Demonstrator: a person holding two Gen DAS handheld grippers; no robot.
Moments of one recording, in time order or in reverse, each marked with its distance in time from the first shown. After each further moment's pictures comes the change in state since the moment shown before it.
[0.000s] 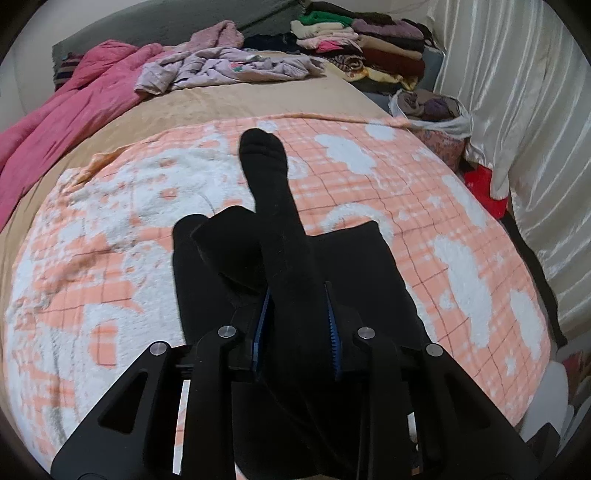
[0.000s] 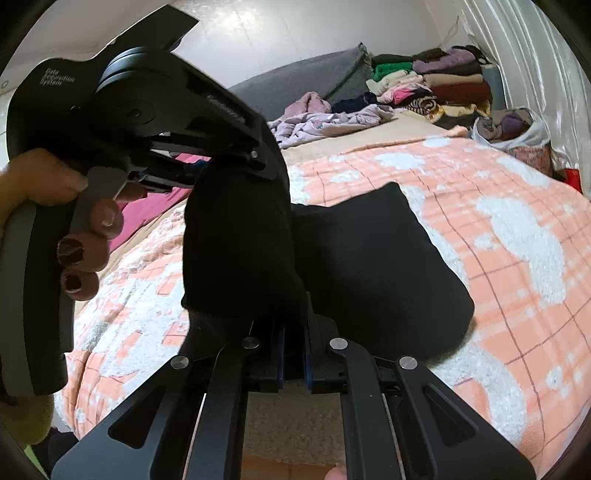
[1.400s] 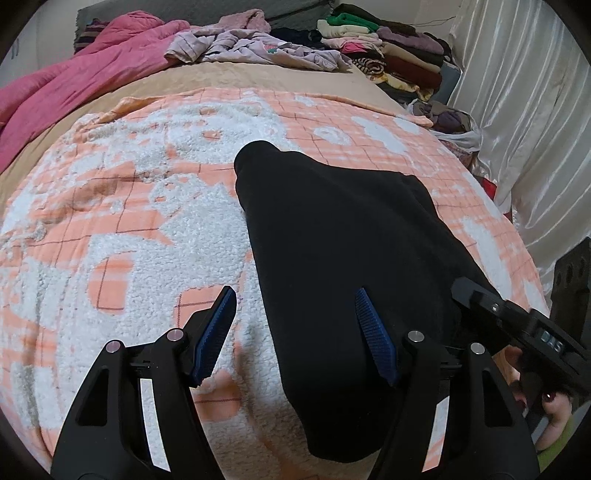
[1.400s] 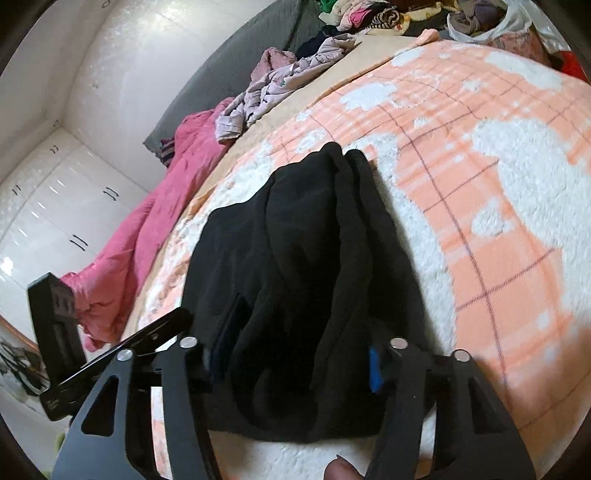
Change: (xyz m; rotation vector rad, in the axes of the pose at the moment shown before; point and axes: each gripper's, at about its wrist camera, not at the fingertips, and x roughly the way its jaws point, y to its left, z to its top) left arm 0.011 0.064 -0.062 -0.119 -0.012 -0.037; right arm 0.034 -0.080 0.045 0.344 0.218 0.151
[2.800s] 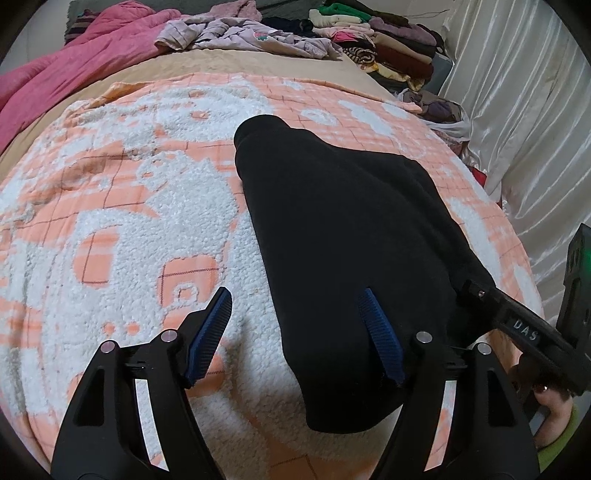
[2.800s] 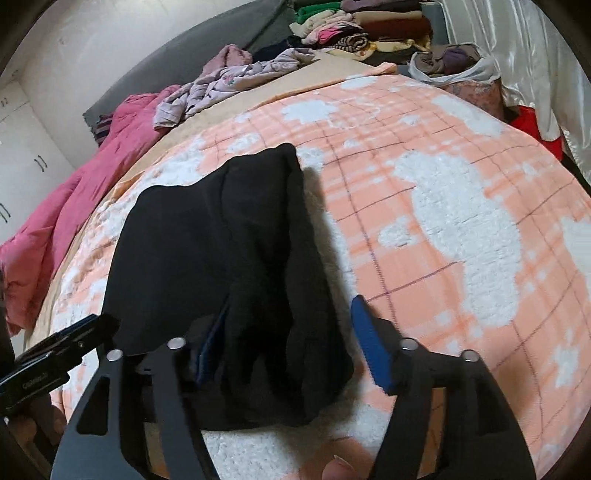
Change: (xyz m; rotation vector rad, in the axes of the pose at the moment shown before) left arm 0.000 -0.004 -0.016 0.002 0.044 -0.049; right arm -0.005 0.002 -0.004 -0.099 -0.029 -0.369
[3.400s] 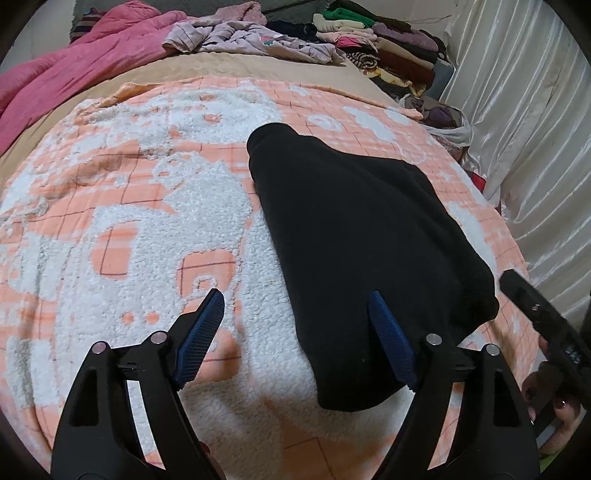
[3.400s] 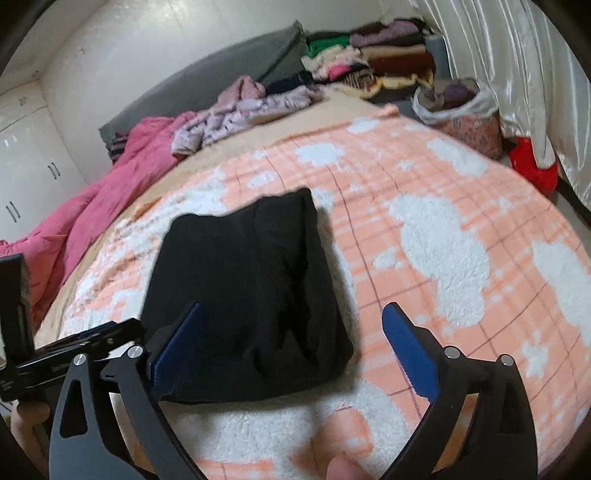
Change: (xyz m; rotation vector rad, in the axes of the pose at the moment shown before) left arm -0.018 0.009 -0.005 -0.010 -0.019 0.000; right arm -0.057 0.016 -0.011 -0.062 -0.157 0.011
